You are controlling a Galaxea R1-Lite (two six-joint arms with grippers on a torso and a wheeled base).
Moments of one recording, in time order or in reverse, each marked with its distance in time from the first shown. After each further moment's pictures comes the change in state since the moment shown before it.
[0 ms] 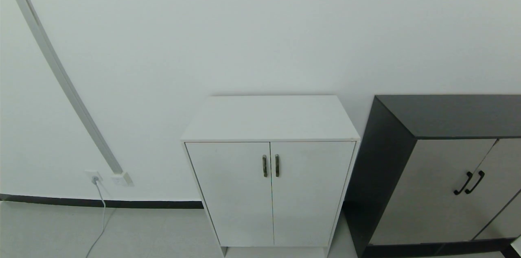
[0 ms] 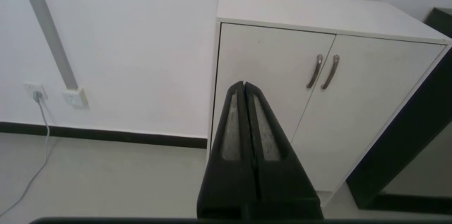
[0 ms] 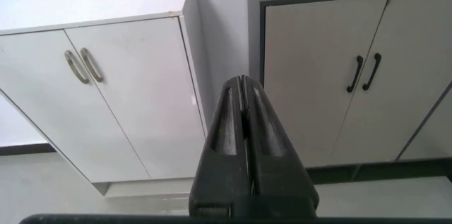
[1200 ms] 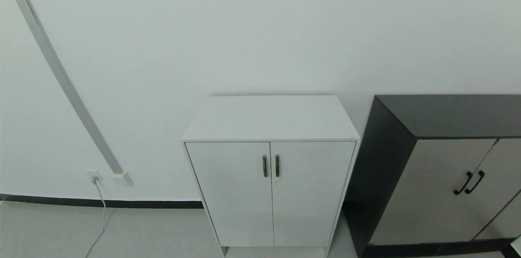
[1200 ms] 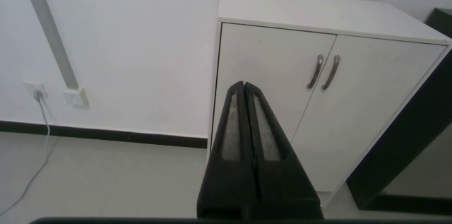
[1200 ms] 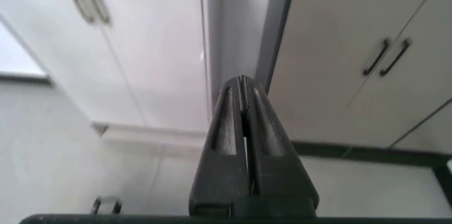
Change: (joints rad) left arm 0.000 0.000 0.000 0.000 0.003 -0.003; right arm -0.066 0.112 0.000 0.013 0.150 -0.106
